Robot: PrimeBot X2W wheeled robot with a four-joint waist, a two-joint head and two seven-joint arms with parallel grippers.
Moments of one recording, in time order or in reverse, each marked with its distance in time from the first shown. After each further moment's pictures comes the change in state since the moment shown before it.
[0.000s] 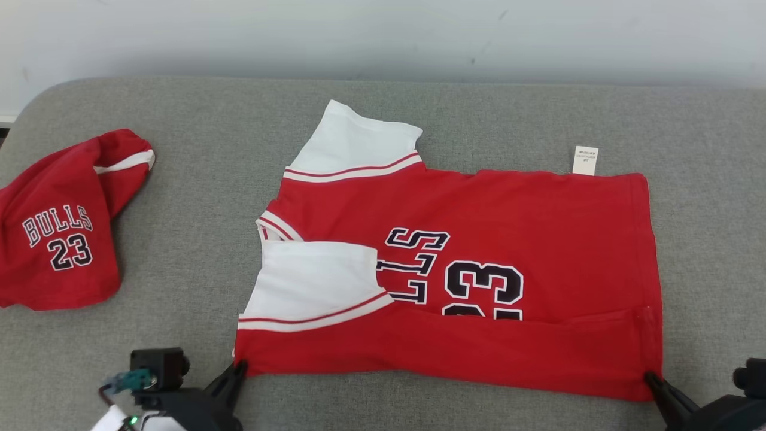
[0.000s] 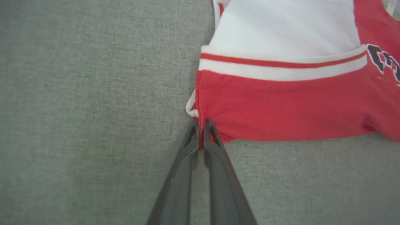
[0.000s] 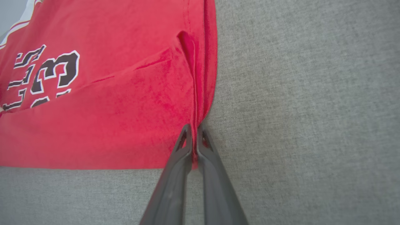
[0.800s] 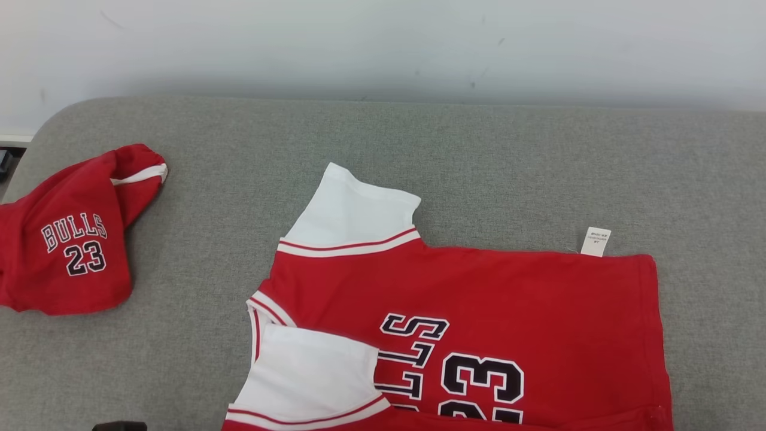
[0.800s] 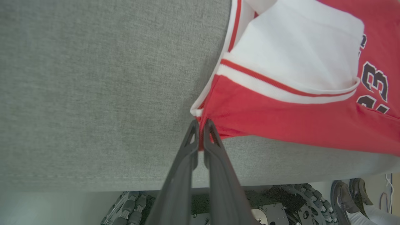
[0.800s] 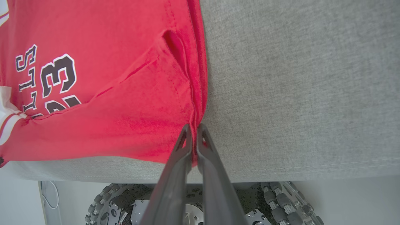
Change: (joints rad) left arm 0.274 0.187 0.070 -0.297 -0.163 0.063 0.098; right arm 0.289 0.001 -0.099 -0.206 0.188 0.001 0.271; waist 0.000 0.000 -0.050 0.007
